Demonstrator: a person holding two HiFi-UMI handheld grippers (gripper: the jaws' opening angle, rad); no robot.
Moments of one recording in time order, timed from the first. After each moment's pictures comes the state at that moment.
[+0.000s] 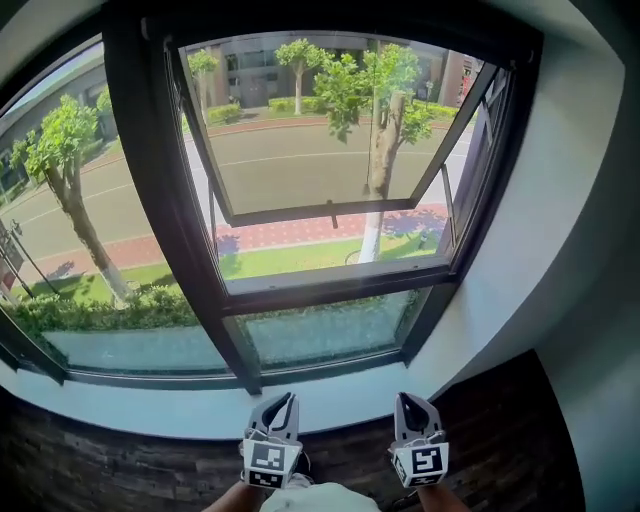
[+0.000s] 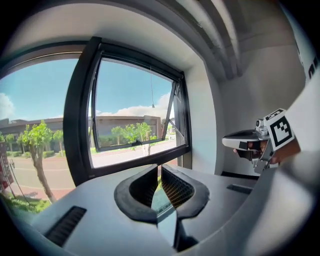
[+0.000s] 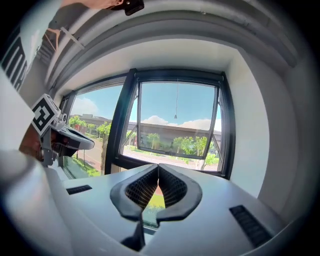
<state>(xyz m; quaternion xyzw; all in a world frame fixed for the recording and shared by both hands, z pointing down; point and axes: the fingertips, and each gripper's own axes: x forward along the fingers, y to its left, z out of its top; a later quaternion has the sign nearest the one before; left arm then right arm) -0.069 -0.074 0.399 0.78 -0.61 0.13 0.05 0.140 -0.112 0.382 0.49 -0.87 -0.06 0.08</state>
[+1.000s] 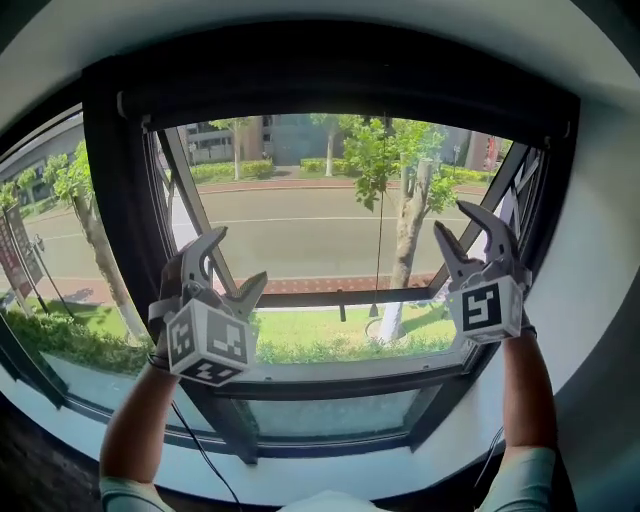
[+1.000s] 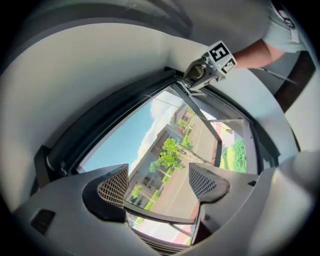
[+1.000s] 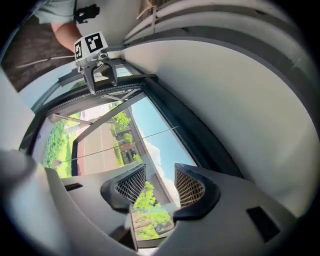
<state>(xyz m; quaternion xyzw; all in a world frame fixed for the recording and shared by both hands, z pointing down) -0.157 -0.344 0.054 0.59 -0.65 0.34 -0.35 0.104 -0.445 -0.011 0.42 -0.72 -0.54 0.09</state>
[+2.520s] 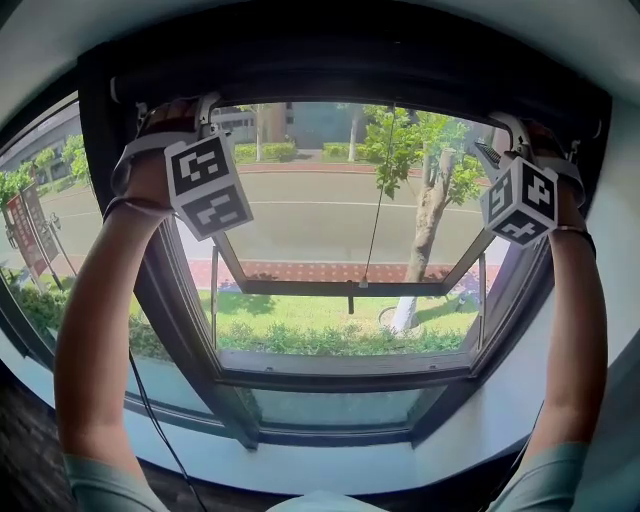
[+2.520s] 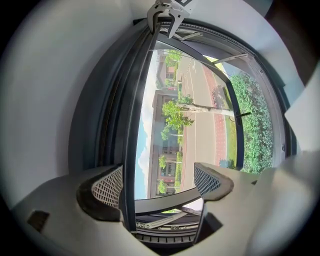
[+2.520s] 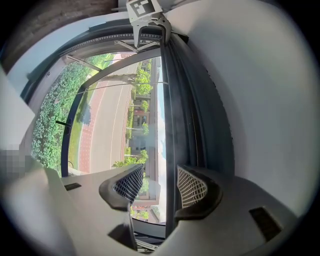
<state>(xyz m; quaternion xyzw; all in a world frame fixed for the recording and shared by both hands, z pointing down) -0.225 -0.424 -0.088 0.37 -0.63 0.58 -0.36 0.116 -0.554 -0.118 0.43 -0.55 -0.64 0.32</state>
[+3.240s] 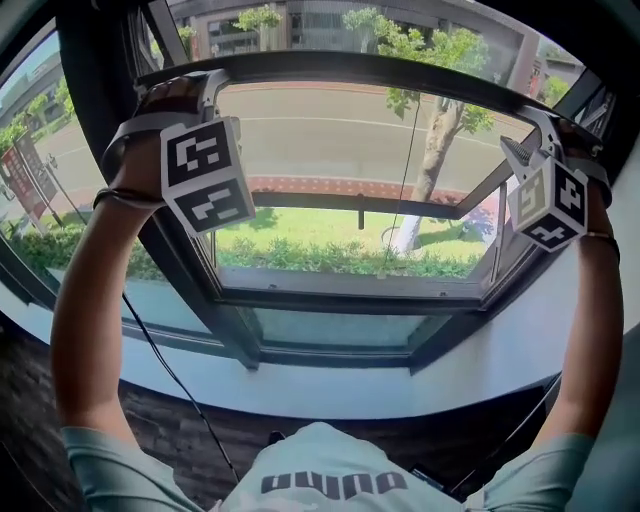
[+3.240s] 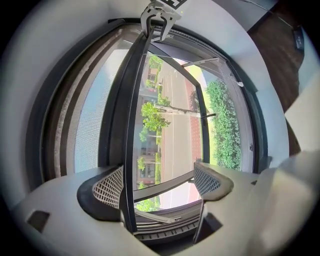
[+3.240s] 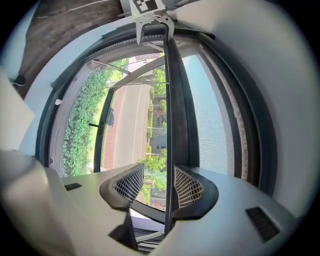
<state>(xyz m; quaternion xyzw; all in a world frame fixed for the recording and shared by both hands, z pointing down) -0.224 -0.403 0.057 0.44 -0.56 0.64 -0.30 0.113 -0.545 0.017 0.35 -0.60 -0.60 0.40</state>
